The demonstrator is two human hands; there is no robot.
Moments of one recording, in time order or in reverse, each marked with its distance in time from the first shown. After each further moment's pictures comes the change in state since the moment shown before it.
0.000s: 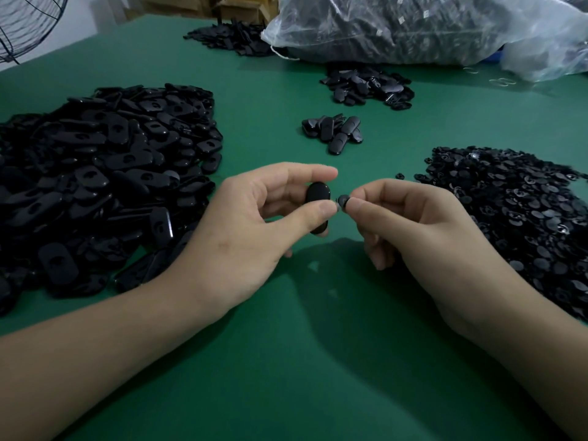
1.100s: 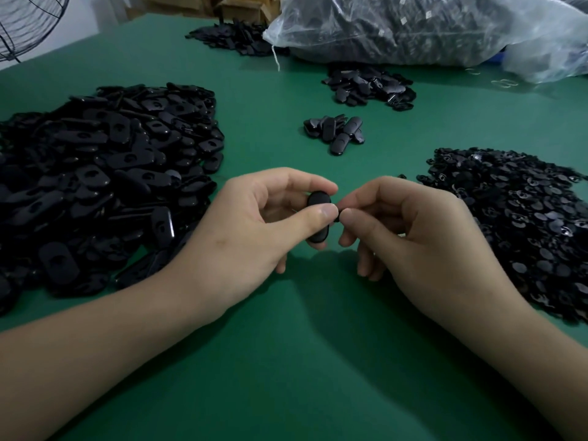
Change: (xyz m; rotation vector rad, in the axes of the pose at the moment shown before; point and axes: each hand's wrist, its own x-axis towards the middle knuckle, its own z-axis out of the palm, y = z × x) left_hand 0.000 -0.002 -0.004 -0.028 -0.033 -0.035; right_hand -0.004 -0.003 0.005 -0.293 0.016 -0.162
